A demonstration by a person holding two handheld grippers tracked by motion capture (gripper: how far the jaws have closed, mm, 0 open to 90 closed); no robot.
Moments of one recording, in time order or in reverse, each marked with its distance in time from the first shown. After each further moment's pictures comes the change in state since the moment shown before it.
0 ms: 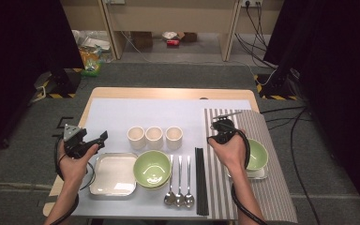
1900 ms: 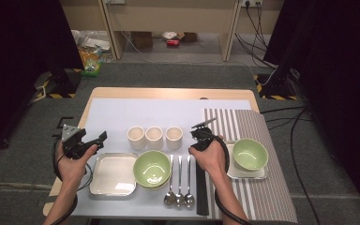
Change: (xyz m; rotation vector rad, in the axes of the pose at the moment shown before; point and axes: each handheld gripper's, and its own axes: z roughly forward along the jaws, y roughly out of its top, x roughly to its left) left arm 0.000 0.002 -0.005 -0.013 -0.010 -0.004; right arm 0.046 -0.007 0.047 0.148 0.045 -0.046
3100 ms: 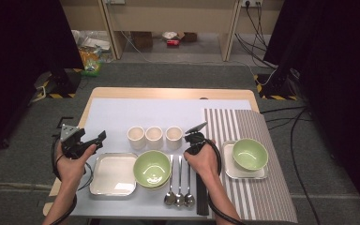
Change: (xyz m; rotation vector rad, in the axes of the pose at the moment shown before) left arm 0.002 0.002 -0.002 -0.003 0.004 -0.002; right arm 0.013 -0.003 0.028 0.099 -0.026 0.020
